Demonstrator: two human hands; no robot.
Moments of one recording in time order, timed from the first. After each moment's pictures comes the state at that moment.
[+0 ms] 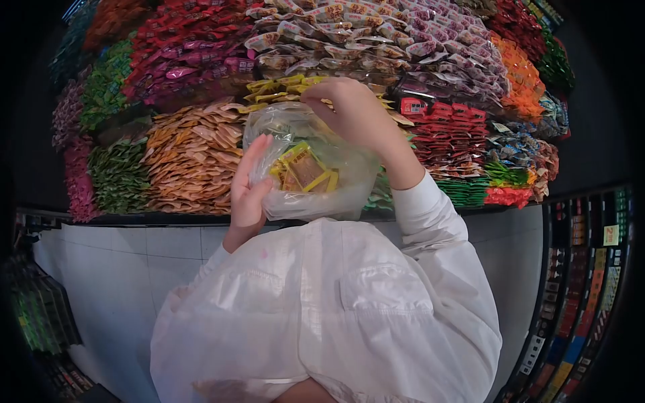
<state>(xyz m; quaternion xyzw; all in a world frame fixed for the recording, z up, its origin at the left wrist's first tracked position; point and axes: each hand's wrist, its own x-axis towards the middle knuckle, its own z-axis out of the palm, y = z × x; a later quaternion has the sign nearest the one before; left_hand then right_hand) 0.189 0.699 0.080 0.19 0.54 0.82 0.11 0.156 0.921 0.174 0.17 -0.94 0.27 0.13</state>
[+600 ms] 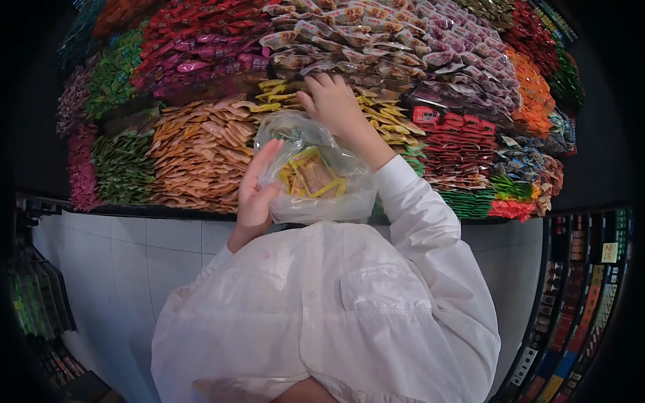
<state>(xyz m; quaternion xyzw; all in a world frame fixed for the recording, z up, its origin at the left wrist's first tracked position) 0.187 0.695 0.074 0.16 0.53 0.82 0.13 0.086 0.905 0.087 0.12 -0.95 0.14 0.24</state>
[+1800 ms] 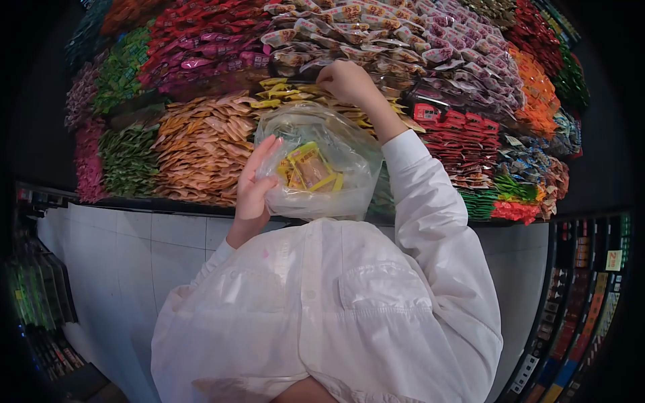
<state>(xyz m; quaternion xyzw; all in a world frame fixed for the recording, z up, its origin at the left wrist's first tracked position) 0.191 0.698 0.071 0.11 0.48 0.86 0.16 0.055 0.950 0.116 0.13 -0.97 0.20 0.06</state>
